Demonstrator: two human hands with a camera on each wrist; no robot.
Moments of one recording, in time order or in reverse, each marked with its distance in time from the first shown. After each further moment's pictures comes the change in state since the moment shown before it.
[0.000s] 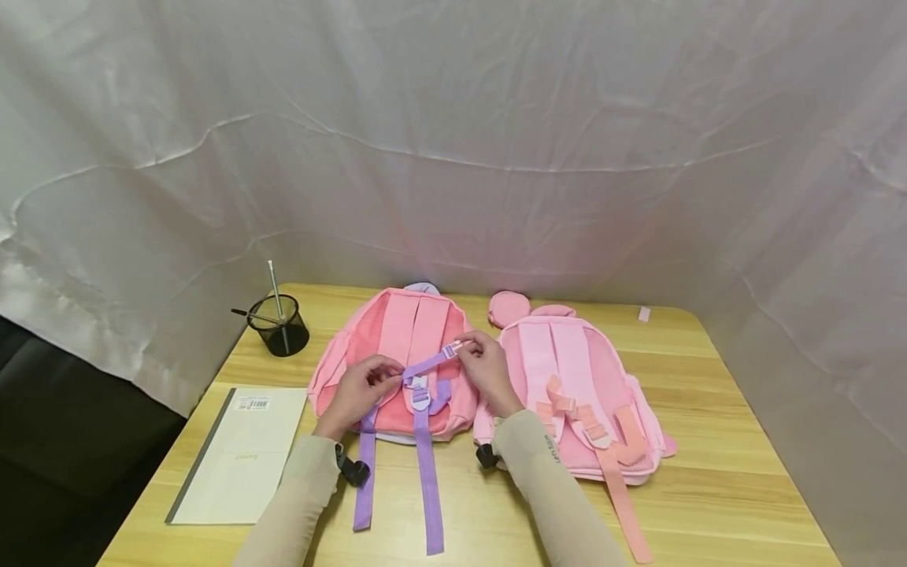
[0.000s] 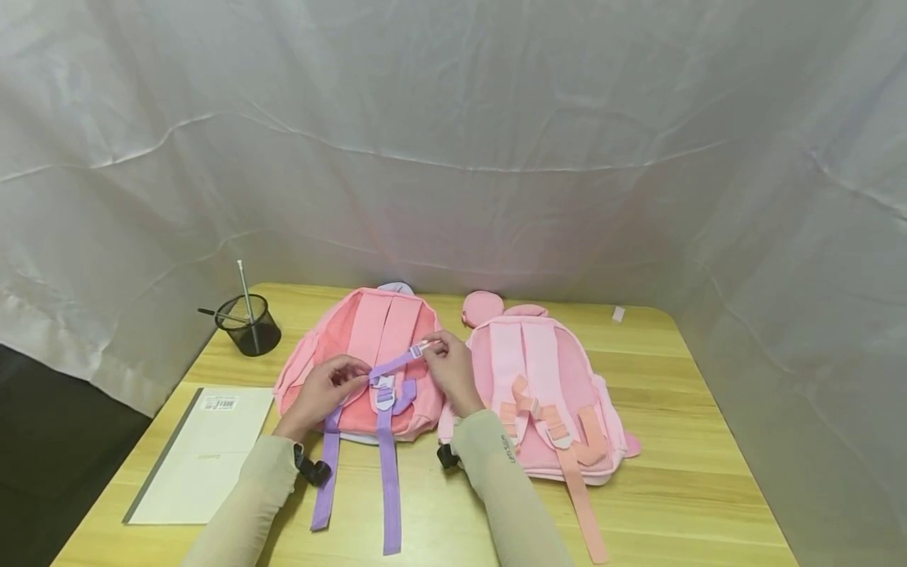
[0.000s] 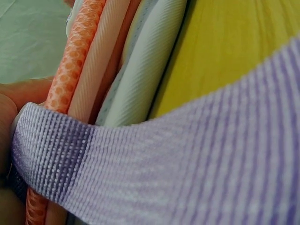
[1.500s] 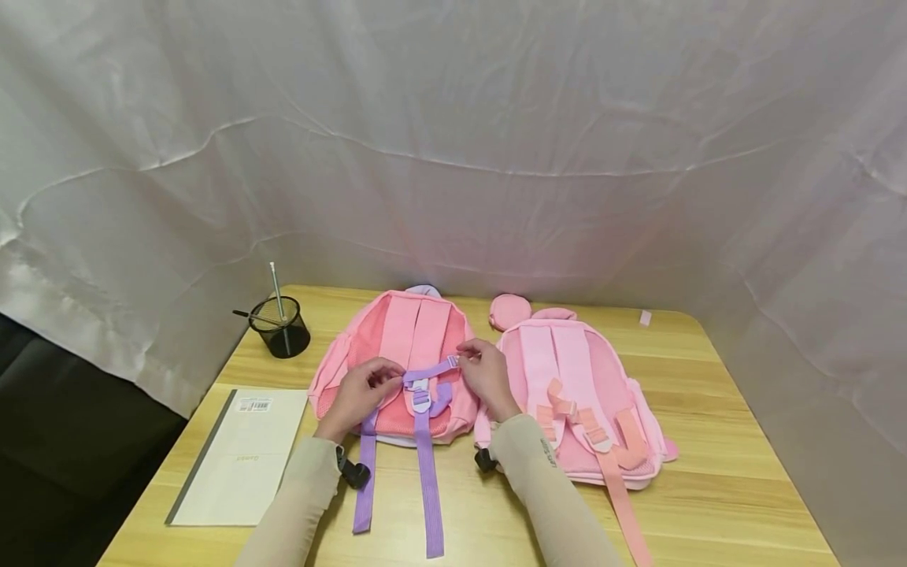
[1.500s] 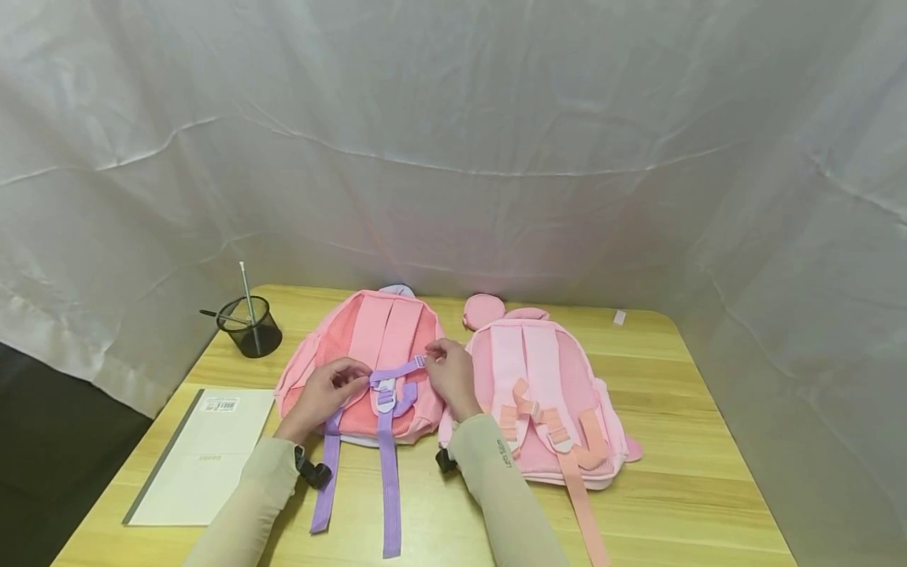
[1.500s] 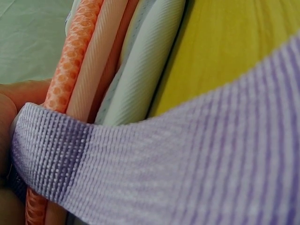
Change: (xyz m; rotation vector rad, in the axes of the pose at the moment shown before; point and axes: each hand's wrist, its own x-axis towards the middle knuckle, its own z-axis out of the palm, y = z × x) left_hand -0.001 -0.003 0.001 0.018 0.005 0.001; right_hand -0.002 0.001 0.002 -0.219 0.006 0.059
